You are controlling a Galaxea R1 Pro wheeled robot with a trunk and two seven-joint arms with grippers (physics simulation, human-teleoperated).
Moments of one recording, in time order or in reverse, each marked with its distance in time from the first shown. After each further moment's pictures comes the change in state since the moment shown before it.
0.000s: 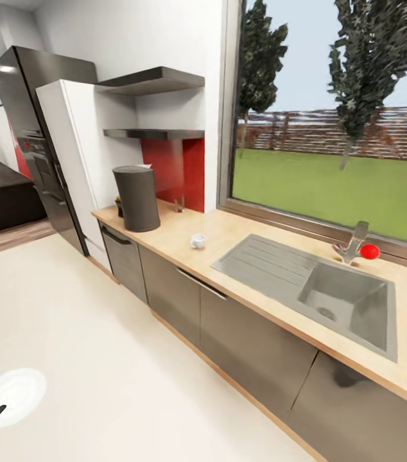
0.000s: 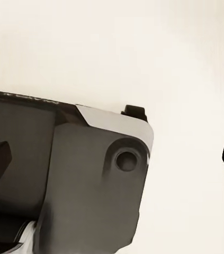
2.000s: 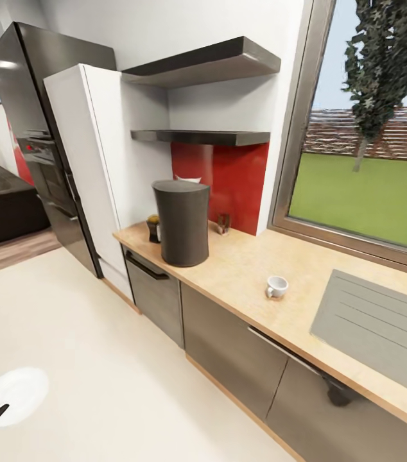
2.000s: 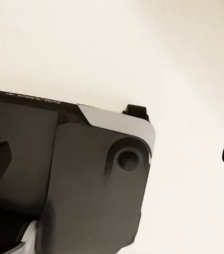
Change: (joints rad) left arm 0.000 -0.007 0.000 0.005 -0.001 -0.001 -0.026; right arm 0.000 0.000 -0.001 -0.001 -0.003 0.003 0.005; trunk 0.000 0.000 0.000
